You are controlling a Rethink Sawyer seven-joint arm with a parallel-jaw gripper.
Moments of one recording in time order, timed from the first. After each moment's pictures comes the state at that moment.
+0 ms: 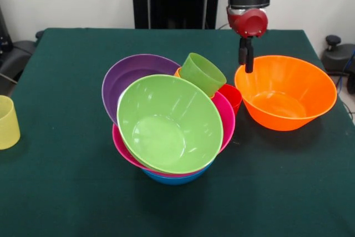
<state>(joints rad) 0.68 0.11 -1.04 1.27 -1.29 -0.83 2.46</state>
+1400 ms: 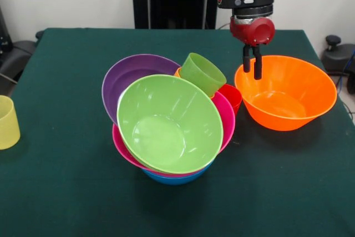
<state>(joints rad) 0.69 0.12 -1.02 1.28 -1.25 -0.83 2.26</state>
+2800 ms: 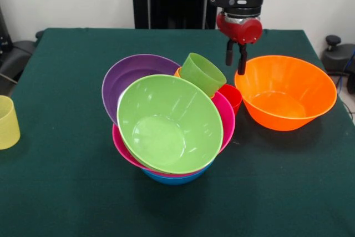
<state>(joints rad) 0.72 0.17 -1.01 1.29 -1.38 -0.83 2.26</state>
